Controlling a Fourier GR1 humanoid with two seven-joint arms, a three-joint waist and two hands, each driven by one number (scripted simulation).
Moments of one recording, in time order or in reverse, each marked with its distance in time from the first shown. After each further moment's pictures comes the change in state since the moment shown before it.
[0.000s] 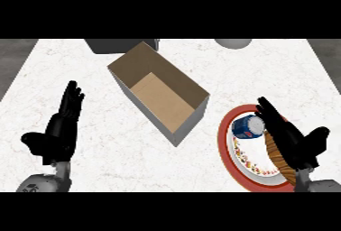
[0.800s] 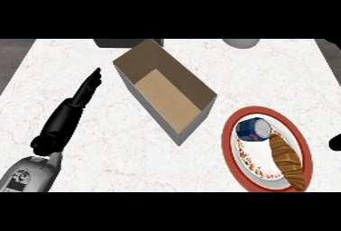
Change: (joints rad) left arm -0.131 0.170 -0.101 -0.002 -0.048 -0.278 -0.070; right arm -0.373 -0.383 -0.229 -0.051 0.084 0.518 -0.621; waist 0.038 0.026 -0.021
